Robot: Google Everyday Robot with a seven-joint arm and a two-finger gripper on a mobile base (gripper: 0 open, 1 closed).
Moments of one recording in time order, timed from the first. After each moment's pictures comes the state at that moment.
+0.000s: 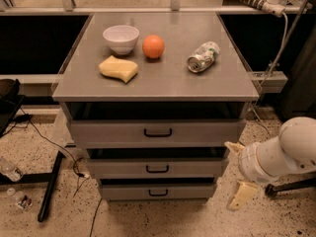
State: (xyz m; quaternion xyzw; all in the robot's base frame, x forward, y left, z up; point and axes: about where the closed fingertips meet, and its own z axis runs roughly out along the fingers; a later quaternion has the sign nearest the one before) arm 0.441 -0.209 0.658 -0.64 0.73 0.07 0.22
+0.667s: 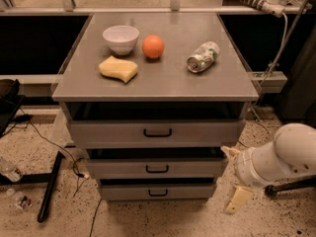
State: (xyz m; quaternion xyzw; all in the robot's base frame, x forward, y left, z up) arm 0.438 -0.204 0.637 -0.64 0.73 0.08 0.22
